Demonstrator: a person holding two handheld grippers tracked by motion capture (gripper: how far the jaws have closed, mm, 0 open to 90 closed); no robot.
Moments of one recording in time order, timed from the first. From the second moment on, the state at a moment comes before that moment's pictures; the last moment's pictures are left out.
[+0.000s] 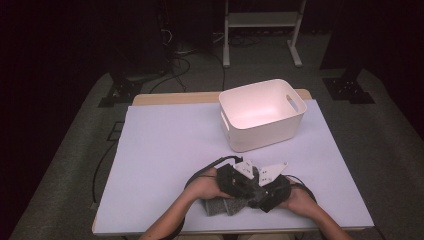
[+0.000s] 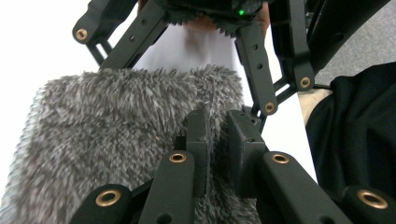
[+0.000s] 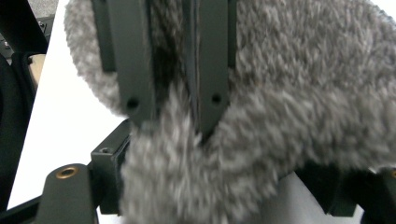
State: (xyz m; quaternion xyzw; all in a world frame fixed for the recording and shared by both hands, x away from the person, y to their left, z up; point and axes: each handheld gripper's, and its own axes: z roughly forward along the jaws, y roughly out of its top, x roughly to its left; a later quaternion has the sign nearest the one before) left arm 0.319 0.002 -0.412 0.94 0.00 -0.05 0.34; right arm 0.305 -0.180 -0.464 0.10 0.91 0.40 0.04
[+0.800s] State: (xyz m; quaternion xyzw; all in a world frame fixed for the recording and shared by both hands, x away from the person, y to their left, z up) left arm 0.316 0.124 -0.426 0.93 0.12 -0.01 0.34; right arm 0.305 -0.181 -0.465 0.10 0.91 0.40 0.04
